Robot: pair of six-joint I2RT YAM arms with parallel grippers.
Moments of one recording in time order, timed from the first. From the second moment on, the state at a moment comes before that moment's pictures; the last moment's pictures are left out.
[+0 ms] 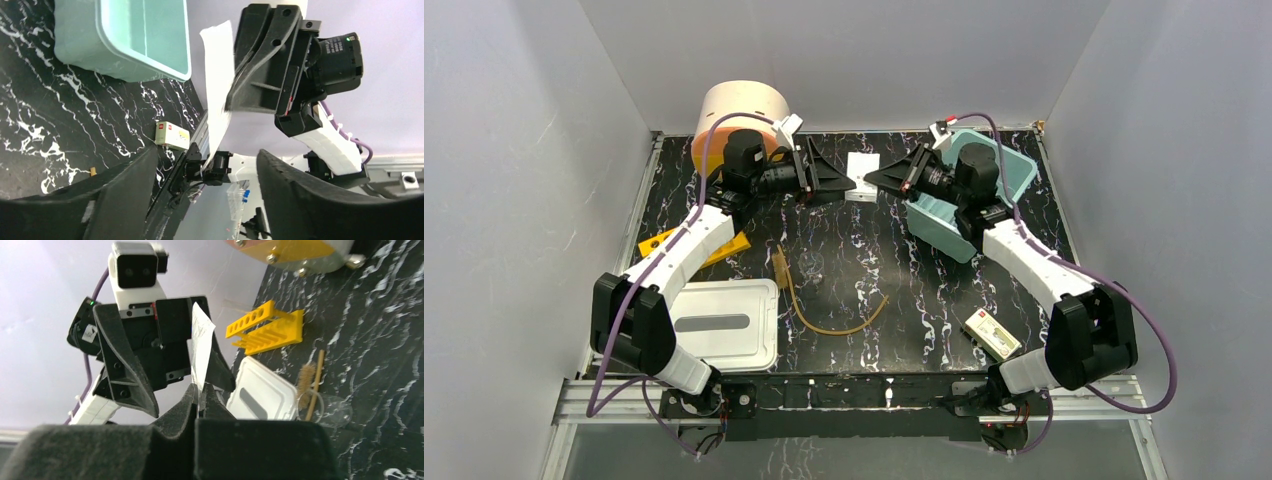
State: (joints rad) left arm -0.39 1.51 1.23 0.04 0.85 -0.95; right arm 0.40 1.41 1.03 0.35 -0.68 1.16
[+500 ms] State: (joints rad) left arm -0.36 1.50 1.23 -0.29 0.67 -0.81; right arm 0.15 1.41 1.22 -0.22 -0.24 0.73
